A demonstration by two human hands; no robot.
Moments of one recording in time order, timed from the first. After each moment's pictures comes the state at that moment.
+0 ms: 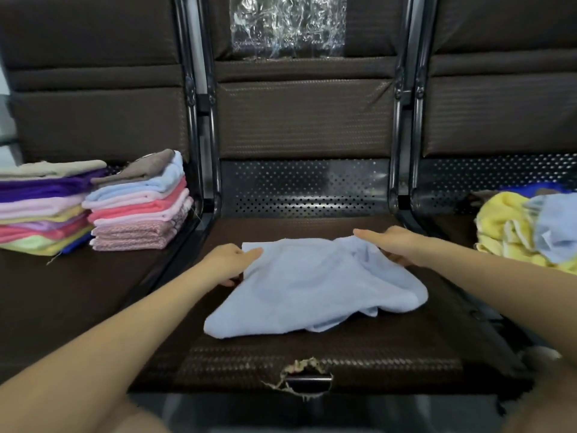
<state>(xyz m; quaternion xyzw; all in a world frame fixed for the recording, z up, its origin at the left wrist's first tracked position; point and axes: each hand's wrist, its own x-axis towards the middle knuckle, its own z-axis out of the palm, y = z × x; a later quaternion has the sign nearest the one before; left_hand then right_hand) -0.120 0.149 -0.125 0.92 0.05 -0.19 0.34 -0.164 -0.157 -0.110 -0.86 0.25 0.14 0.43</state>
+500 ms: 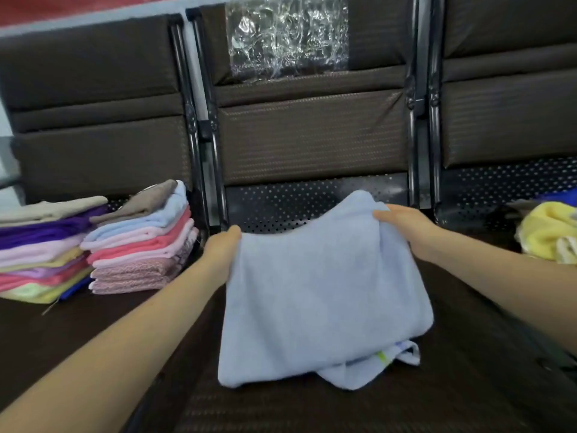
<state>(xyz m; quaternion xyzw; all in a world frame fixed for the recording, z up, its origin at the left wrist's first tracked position) -0.030 0.144 -0.104 0.79 0.16 0.00 0.60 -0.091 -0.156 -0.103 -0.68 0.18 -0.06 0.71</state>
